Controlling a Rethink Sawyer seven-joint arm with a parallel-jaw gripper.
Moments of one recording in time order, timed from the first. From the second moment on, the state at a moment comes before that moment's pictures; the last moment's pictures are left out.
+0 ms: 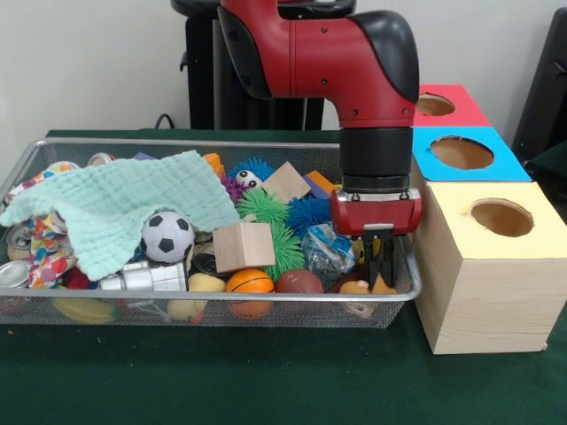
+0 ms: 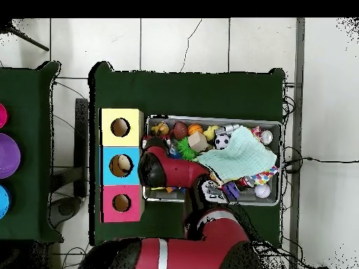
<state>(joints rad) -0.18 -0.38 0.09 1.71 -0.05 -0.23 1.57</state>
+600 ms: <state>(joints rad) -0.11 -0.43 0.02 1.72 -0.02 -0.22 1.57</state>
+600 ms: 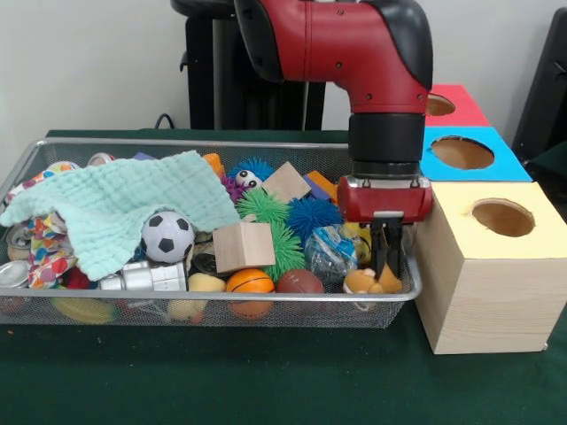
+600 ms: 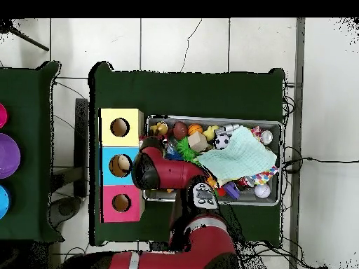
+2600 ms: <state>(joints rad) 0.17 -0.84 -0.26 1.88 0.09 0.24 1.57</state>
